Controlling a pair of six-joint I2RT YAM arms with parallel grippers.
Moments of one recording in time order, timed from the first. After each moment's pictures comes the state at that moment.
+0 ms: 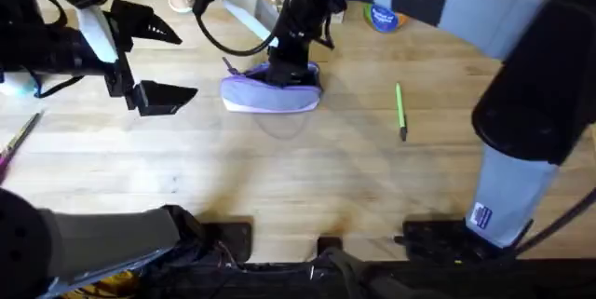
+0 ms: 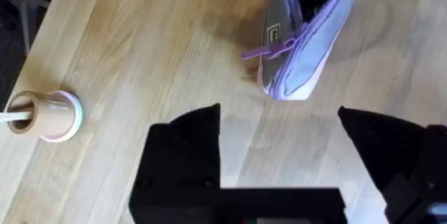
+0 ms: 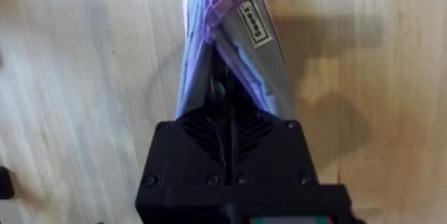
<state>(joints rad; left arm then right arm) 0.53 1.49 1.18 -1.20 0.85 1.77 0.68 2.12 1.84 -1.05 -0.36 -0.71</state>
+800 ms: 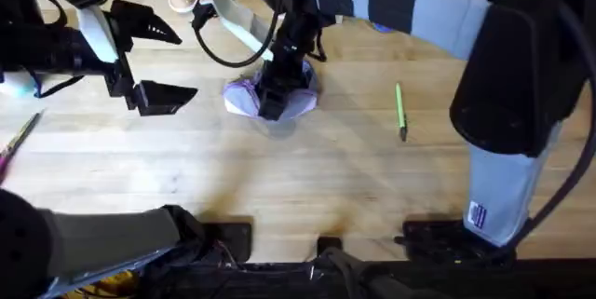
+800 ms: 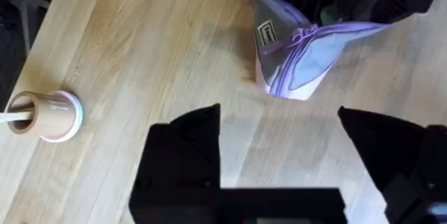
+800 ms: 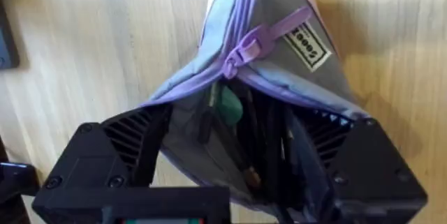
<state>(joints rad) 0.53 1.49 1.18 -1.20 0.85 1.77 0.70 2.19 1.84 -1.07 -0.42 -0.67</state>
